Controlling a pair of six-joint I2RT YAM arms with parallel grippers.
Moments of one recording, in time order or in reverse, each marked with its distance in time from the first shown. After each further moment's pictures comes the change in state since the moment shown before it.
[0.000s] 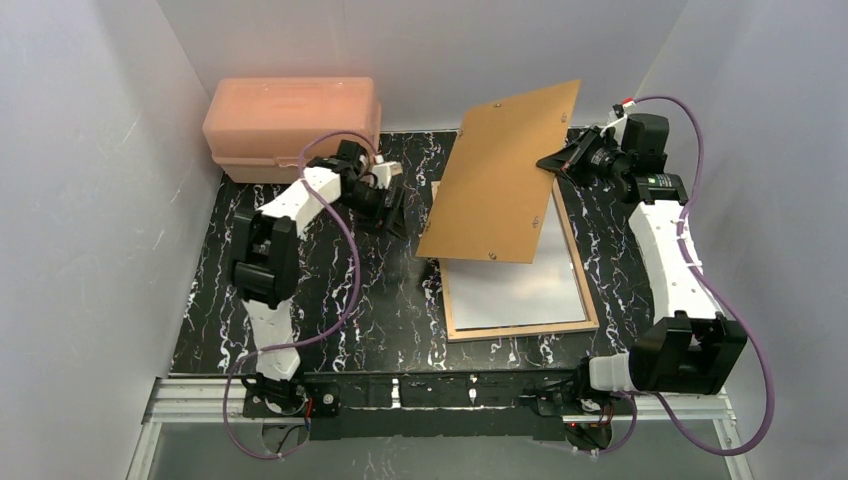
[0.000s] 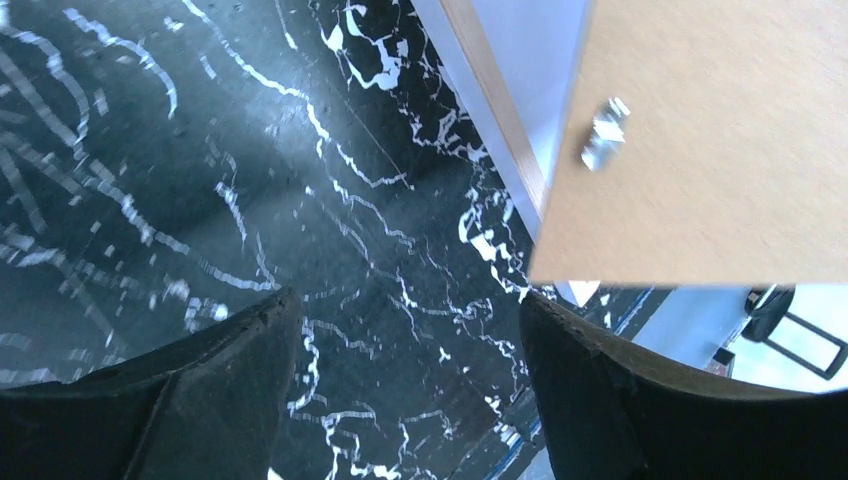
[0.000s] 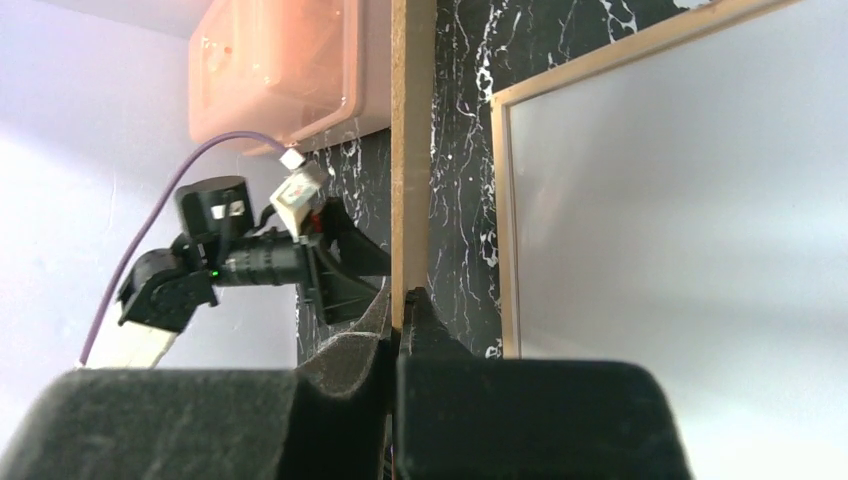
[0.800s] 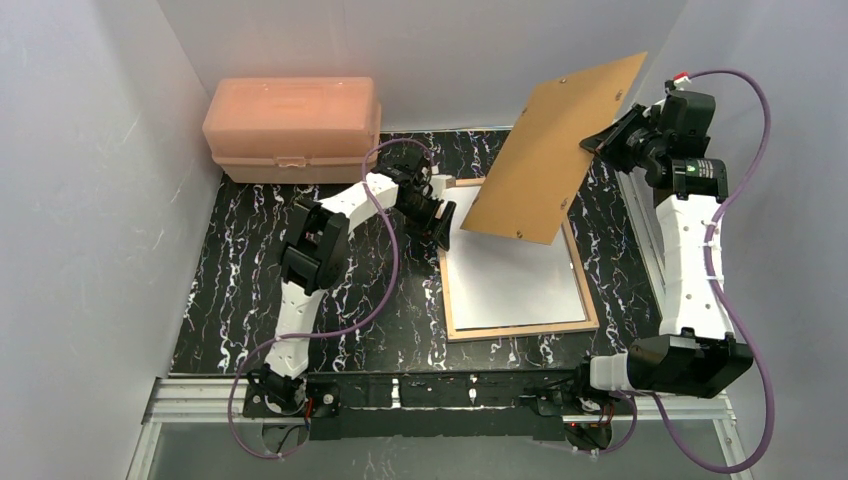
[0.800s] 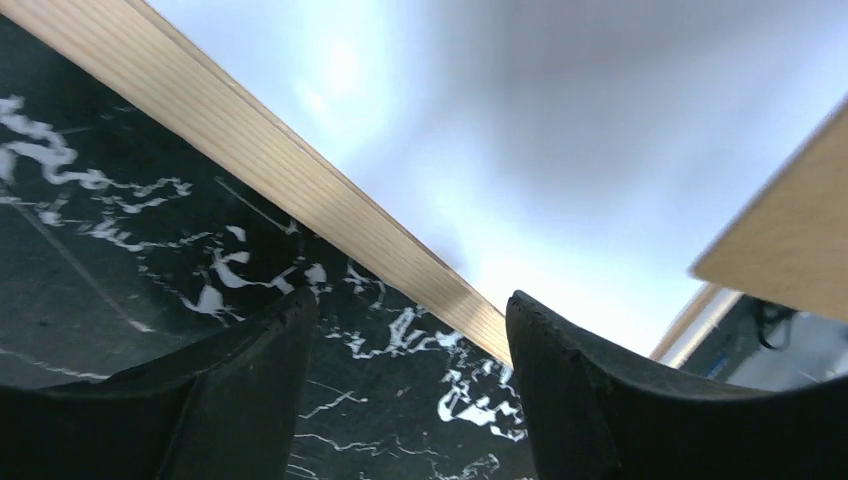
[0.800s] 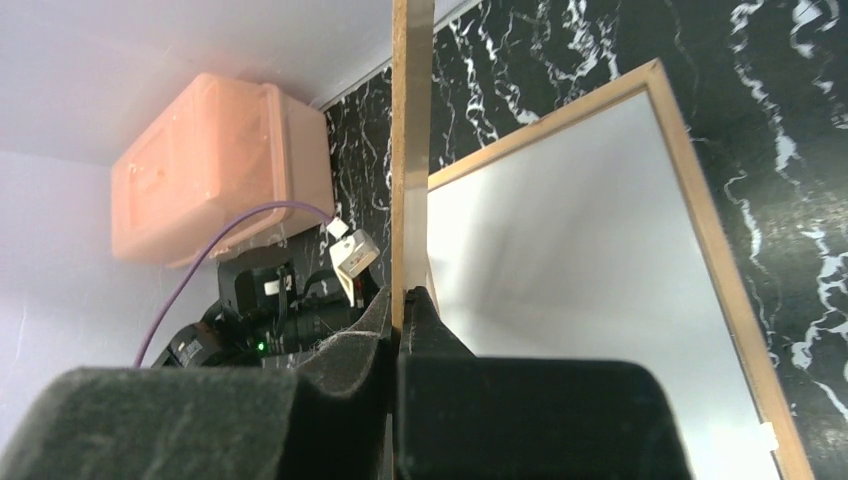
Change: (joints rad) left arm -0.251 0.309 0.227 0.111 -0.150 -0.087; right arm -0.090 -0.007 0.257 -0.271 0.226 -0.099
